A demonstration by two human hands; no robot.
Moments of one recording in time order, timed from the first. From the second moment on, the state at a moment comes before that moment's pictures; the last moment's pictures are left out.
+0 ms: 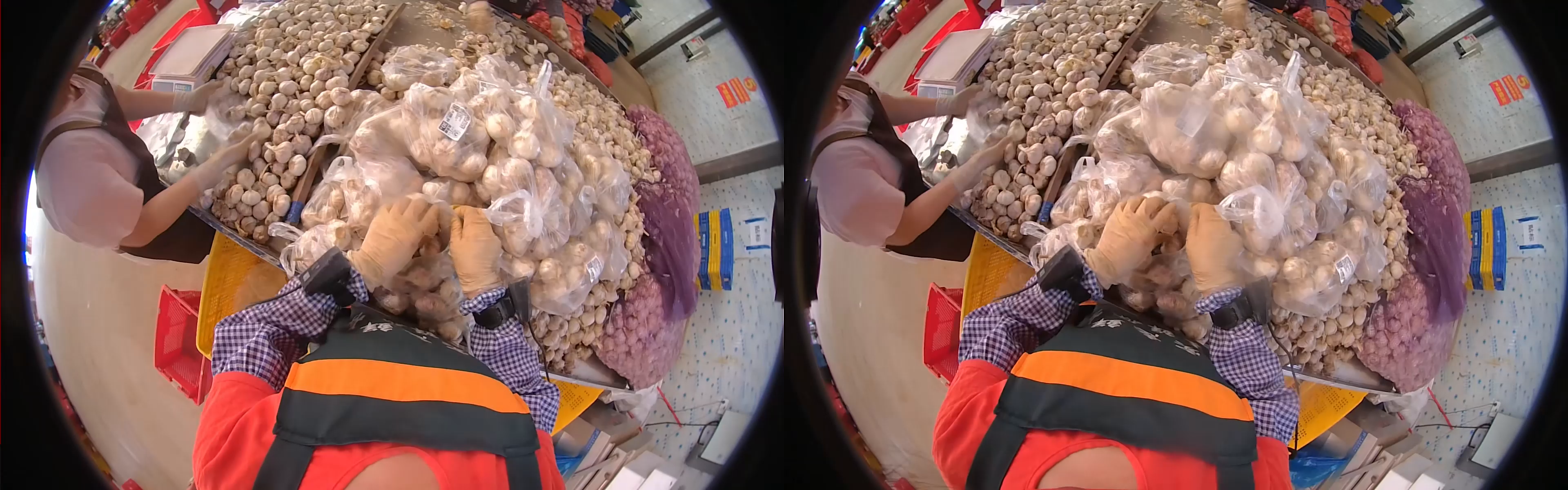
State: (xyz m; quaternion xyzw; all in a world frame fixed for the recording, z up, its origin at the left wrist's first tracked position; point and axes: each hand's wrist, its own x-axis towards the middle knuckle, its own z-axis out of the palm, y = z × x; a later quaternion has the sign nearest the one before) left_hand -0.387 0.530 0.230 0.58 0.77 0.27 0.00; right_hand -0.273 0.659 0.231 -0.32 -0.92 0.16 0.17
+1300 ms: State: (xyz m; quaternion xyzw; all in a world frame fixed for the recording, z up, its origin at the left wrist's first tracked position) left_hand -0.417 0.501 0.259 0.03 0.37 0.79 0.48; right_hand -0.254 0.626 0.290 -0.30 -0.66 0.67 0.16
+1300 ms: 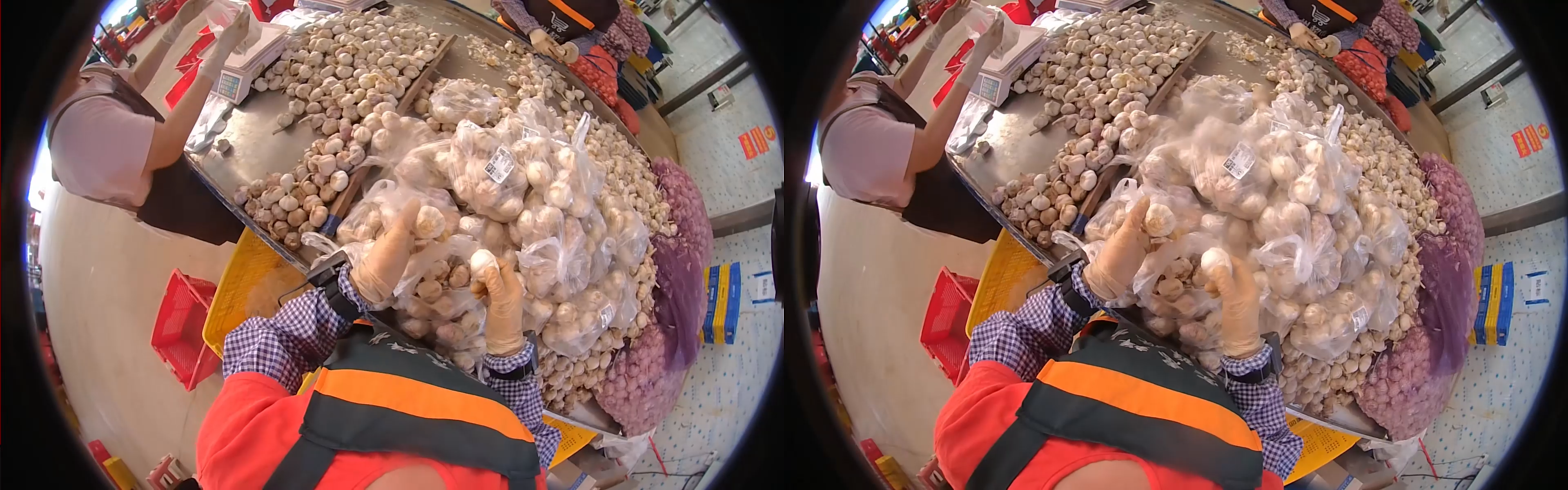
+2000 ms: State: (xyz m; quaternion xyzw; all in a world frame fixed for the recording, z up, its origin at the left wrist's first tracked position) left_hand -0.555 0.458 0.240 0.13 0.51 0.79 0.31; right_hand -0.247 0.616 0.256 -0.12 -0.98 0.18 0.04
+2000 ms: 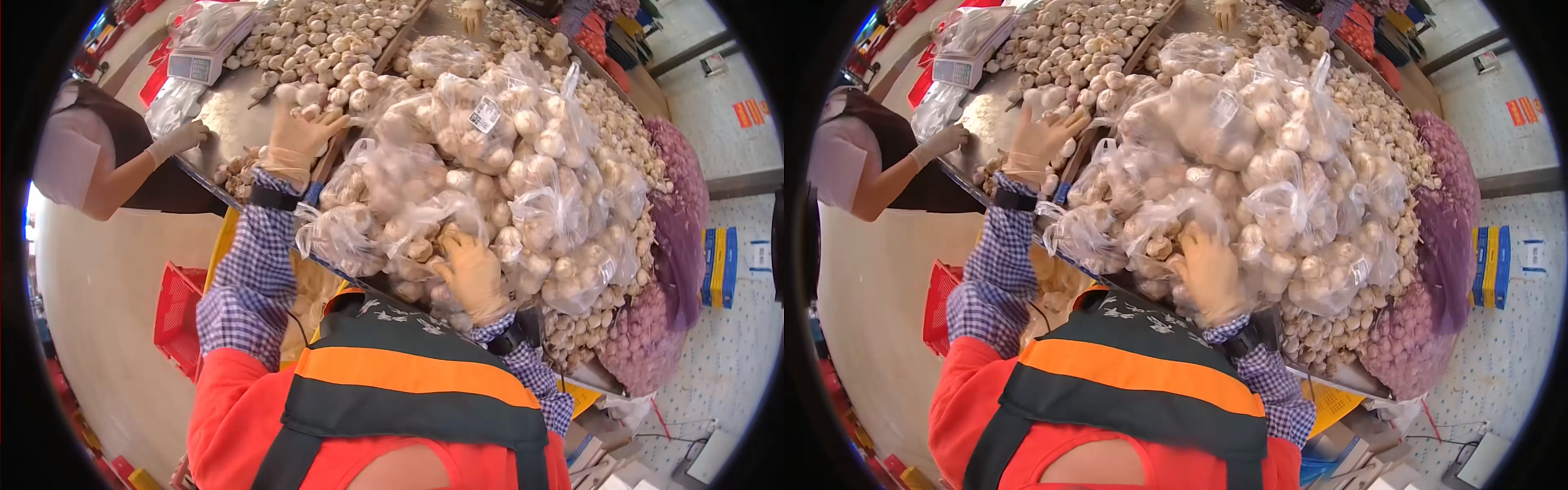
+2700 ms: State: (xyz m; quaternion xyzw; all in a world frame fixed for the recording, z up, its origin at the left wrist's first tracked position) left_hand -0.381 0.515 0.211 0.66 0.74 0.11 0.05; right_hand -0.227 0.588 0.216 -0.11 -0.99 0.11 -0.03
